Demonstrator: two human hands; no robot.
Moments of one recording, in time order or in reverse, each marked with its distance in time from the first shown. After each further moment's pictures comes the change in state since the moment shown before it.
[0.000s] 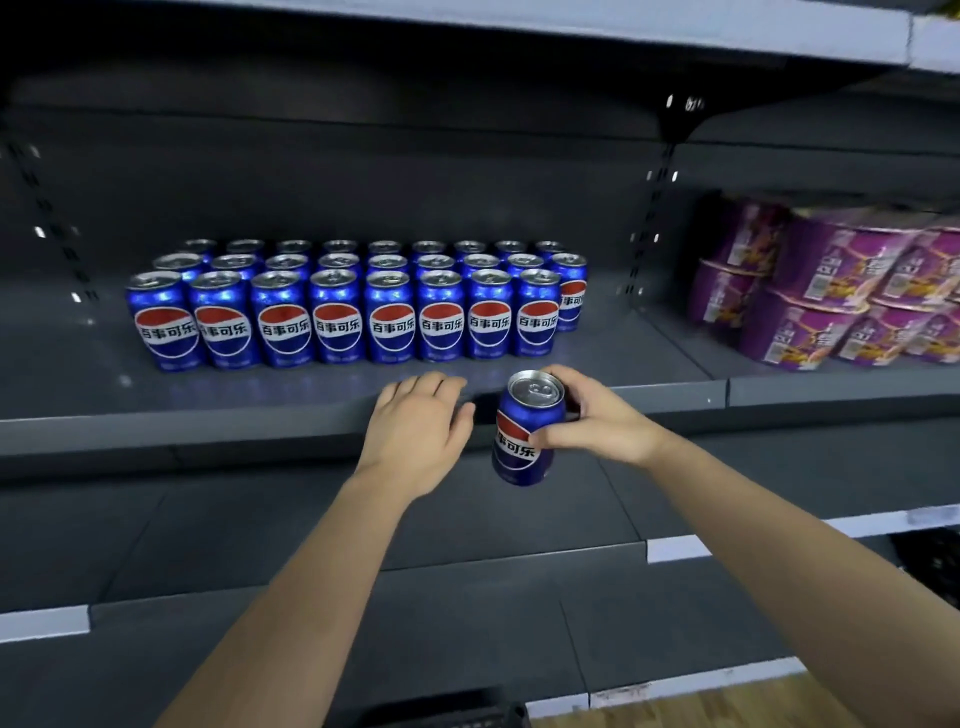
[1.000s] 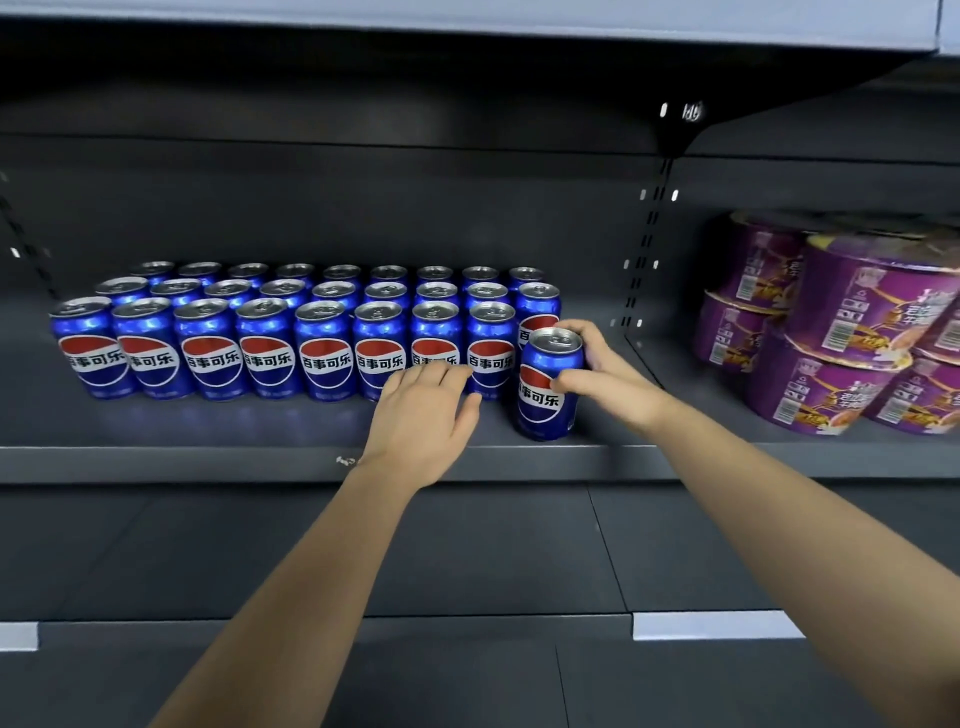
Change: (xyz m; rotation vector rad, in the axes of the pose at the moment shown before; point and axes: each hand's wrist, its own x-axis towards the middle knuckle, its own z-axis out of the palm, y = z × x) left_hand 0.100 0.069 0.034 0.051 0.062 -0.072; right_hand 0.079 0.036 -0.134 0.064 0.012 -0.030
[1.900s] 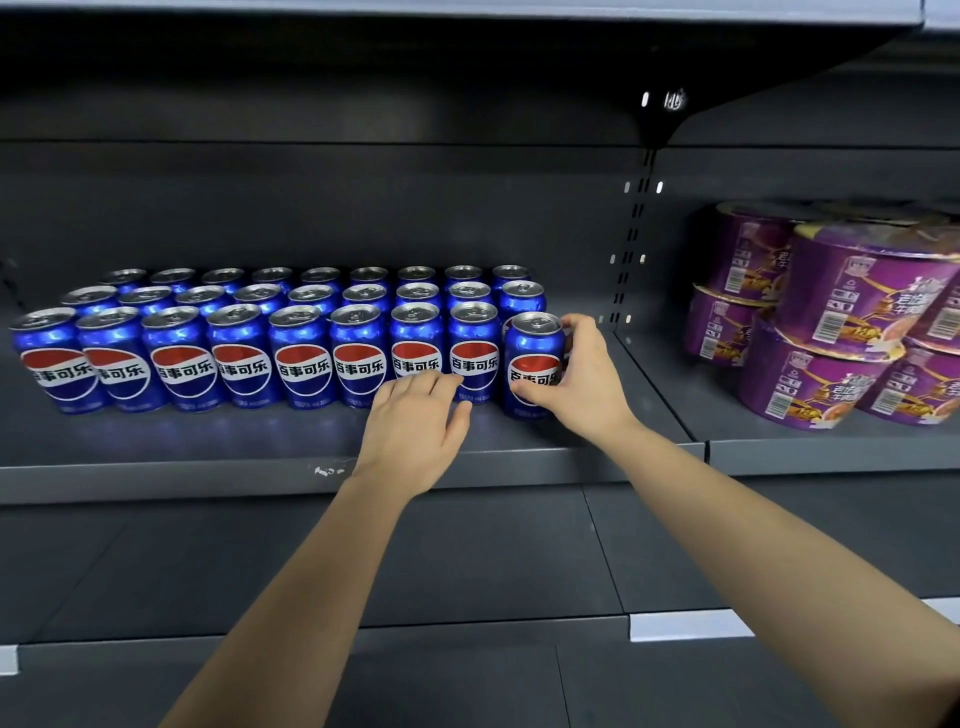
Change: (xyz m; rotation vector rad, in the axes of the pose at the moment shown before) left_hand 0.007 0.001 0.022 -0.008 0.000 0.000; right_hand 0.017 0.026 0.020 -0.354 0.465 -0.170
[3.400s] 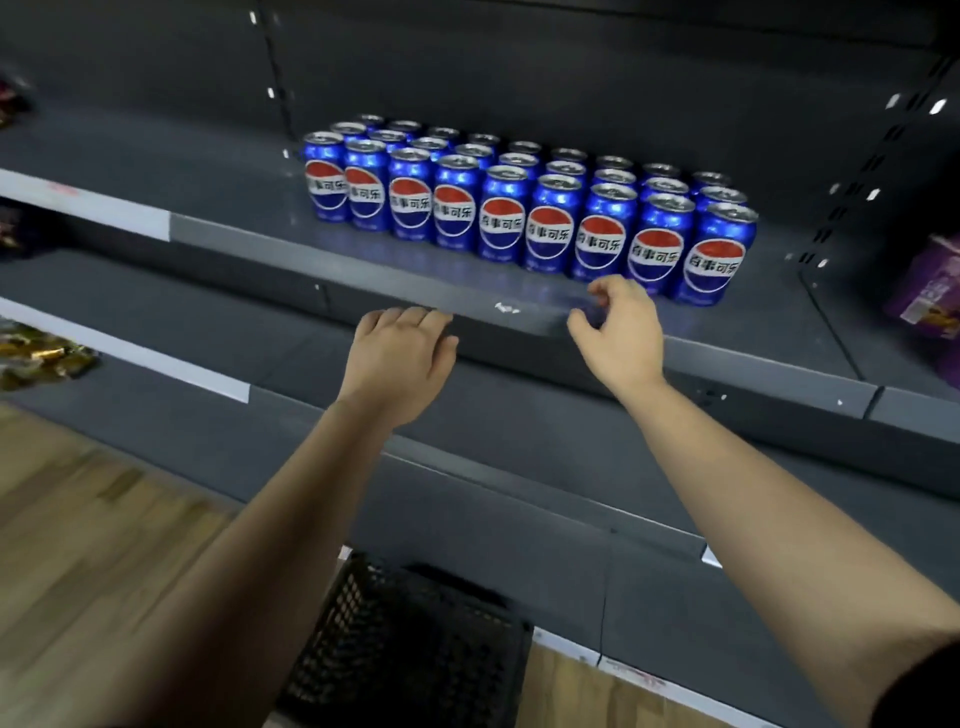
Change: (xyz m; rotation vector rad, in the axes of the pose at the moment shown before) left_hand -0.182 -0.081 -0.062 0.169 0.026 -0.335; right_hand -0.095 -0.074 0.093 -0.185 -0.121 -0.158
